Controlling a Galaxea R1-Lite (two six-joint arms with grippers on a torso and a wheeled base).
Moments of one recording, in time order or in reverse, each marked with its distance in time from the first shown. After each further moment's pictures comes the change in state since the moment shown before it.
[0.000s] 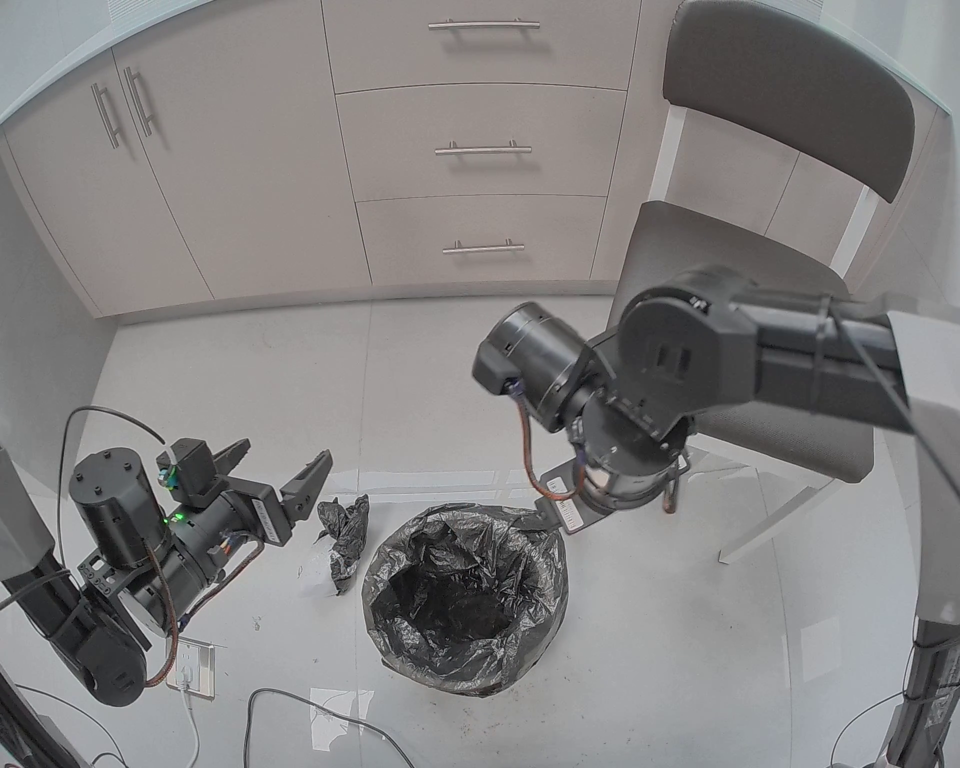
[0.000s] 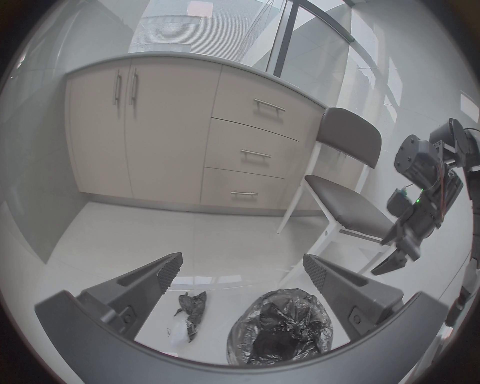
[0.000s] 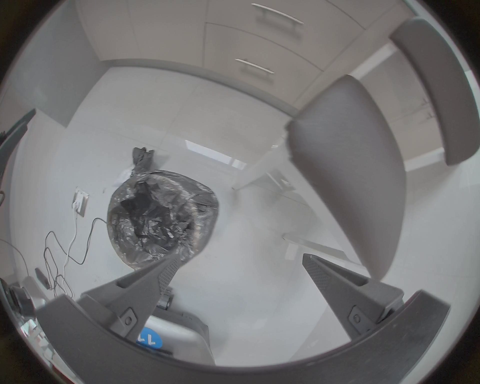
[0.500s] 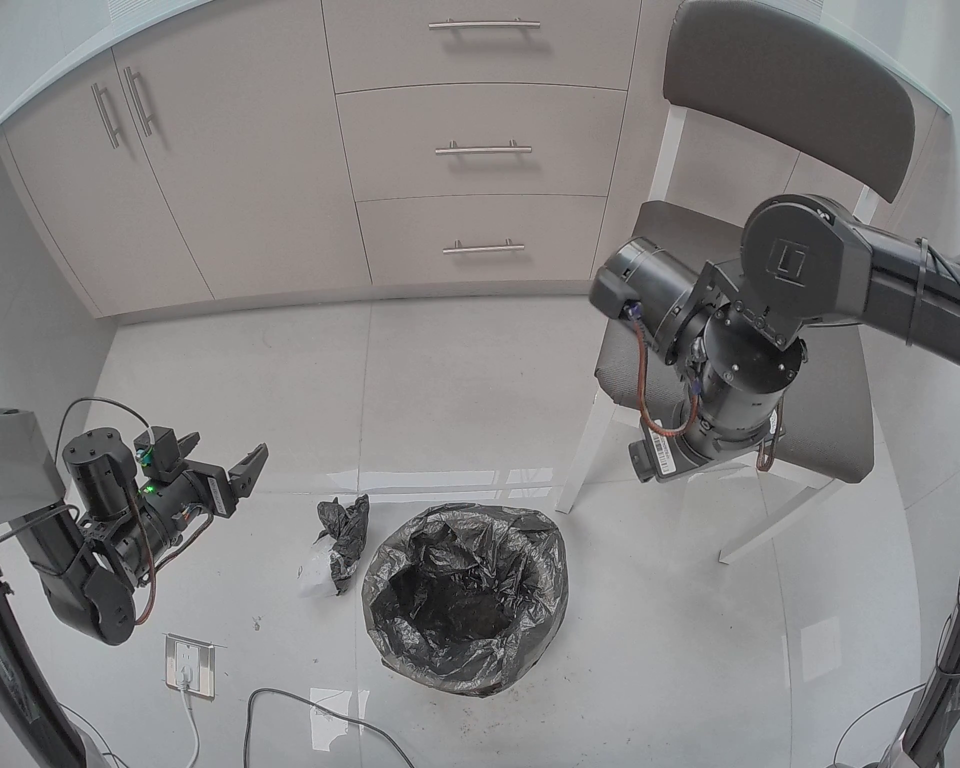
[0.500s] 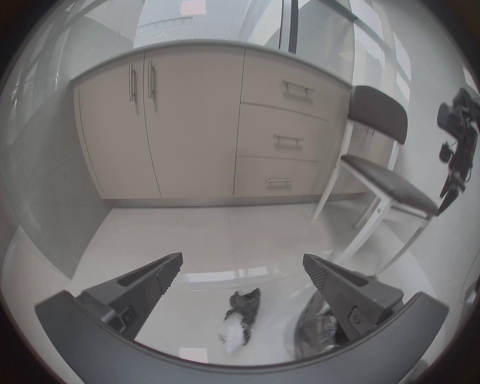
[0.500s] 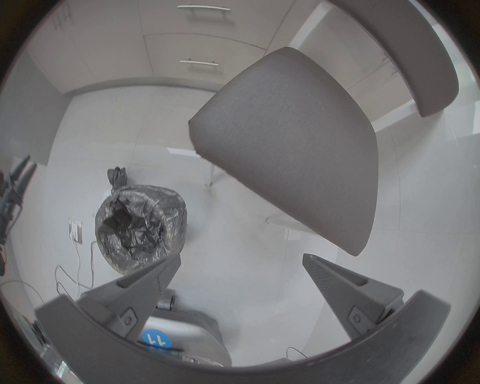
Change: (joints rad) left arm 0.329 0.166 -0.115 0.013 -0.203 0.131; right arm -0.123 -0.132 0.000 0.164 0.018 0.128
